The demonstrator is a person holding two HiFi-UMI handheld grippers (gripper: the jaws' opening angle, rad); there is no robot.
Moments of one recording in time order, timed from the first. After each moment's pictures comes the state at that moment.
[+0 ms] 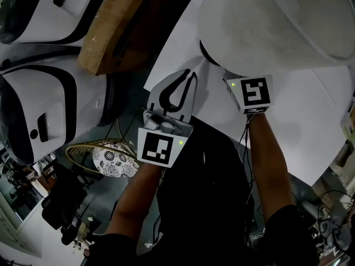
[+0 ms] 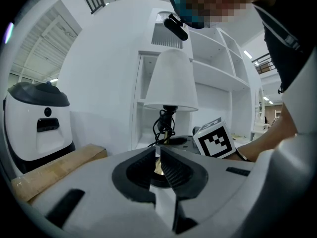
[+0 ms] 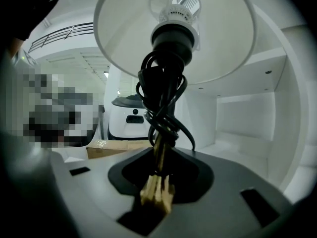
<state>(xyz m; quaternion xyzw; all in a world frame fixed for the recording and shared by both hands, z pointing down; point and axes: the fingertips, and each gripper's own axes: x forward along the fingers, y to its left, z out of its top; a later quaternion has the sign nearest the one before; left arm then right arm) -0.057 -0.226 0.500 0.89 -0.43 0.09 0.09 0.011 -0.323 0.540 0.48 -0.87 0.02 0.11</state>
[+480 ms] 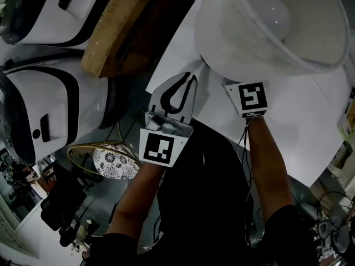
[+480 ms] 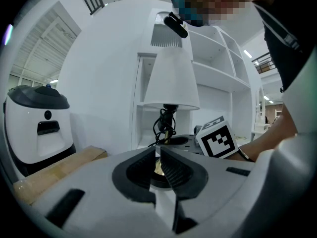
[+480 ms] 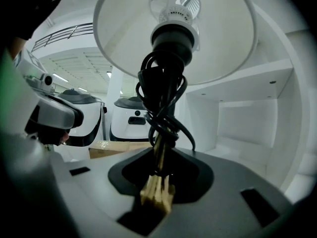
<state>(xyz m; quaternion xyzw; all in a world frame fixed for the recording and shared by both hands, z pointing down) -0.055 -0.229 0.488 0.89 -0.44 0.08 0.09 0.007 -0.320 0.525 0.47 -0.87 0.01 0.11</state>
